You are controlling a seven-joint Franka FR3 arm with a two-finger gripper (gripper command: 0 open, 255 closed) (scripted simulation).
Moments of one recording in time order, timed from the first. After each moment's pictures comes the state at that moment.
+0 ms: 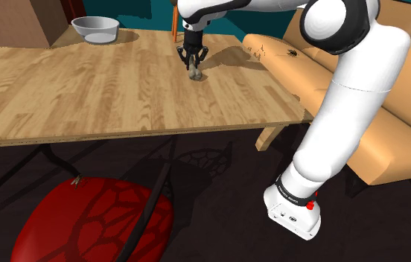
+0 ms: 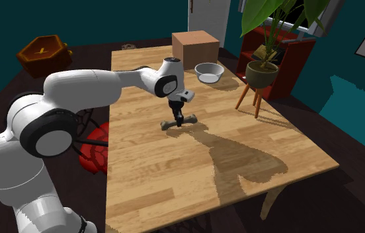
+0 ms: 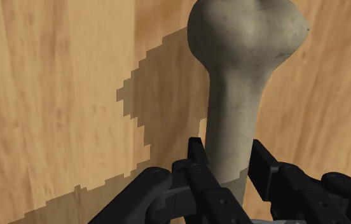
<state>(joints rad) -0.13 0.20 0.05 -1.71 -0.06 1.93 0.51</state>
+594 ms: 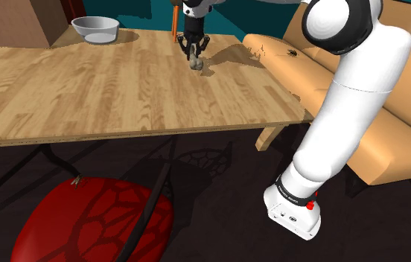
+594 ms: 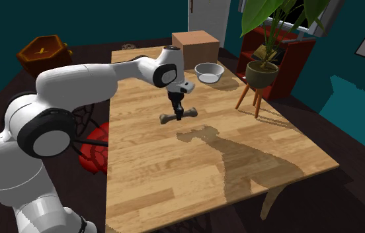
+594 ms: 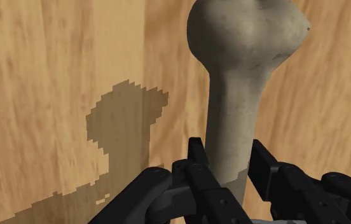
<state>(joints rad) -0.13 0.19 0.05 -1.61 -0.06 1.82 0.51</state>
